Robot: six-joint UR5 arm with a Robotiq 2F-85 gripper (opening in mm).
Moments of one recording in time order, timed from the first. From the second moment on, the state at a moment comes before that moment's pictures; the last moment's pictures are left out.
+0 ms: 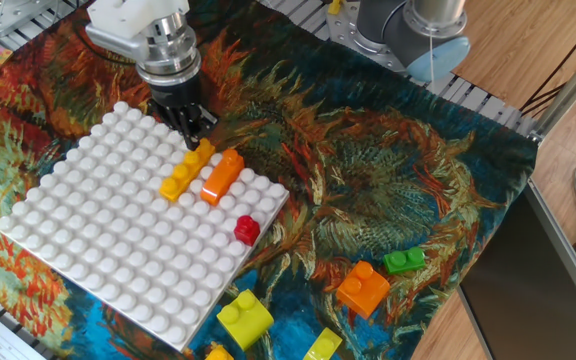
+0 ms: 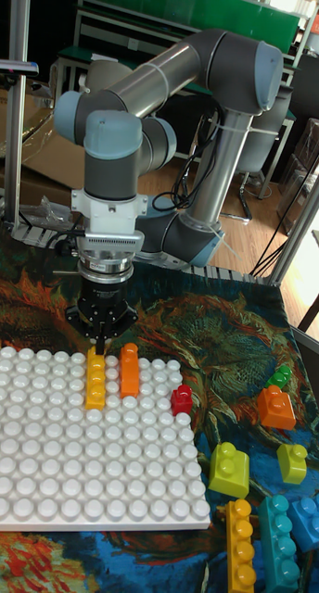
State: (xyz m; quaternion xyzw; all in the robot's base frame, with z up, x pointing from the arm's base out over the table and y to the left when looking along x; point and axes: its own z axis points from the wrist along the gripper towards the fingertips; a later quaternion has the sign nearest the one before) arm 0.515 -0.075 0.071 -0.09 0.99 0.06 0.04
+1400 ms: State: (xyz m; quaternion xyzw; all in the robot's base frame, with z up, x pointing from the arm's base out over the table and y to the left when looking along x) arm 0.517 -0.077 0.069 -0.09 0.99 0.06 0.05
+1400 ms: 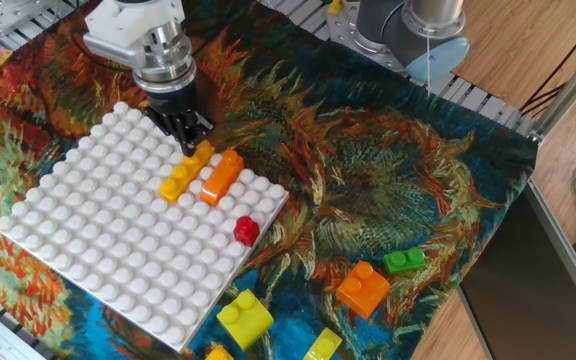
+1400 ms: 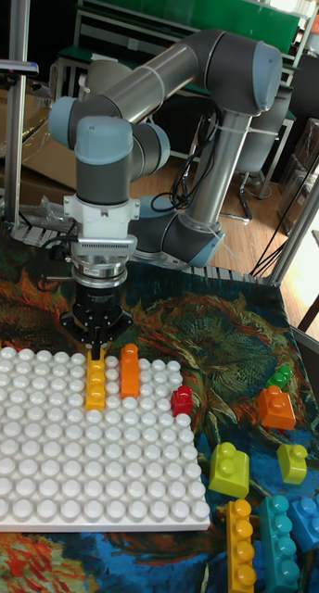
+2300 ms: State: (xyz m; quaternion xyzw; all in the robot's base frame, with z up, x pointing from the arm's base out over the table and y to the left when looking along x) arm 0.512 -0.105 0.110 -0.09 0.99 0.04 0.06
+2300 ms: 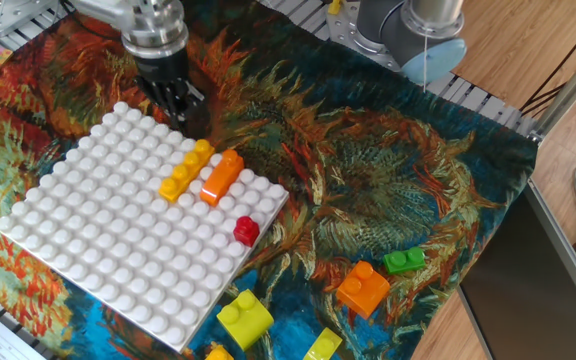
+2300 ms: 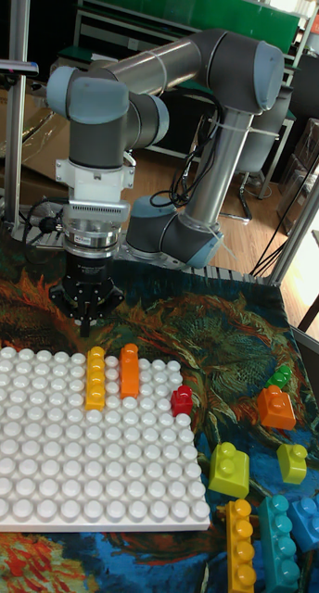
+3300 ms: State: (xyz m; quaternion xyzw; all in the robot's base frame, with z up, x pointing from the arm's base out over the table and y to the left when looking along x) arm 0.559 -0.013 0.117 -0.08 0.99 0.06 0.08
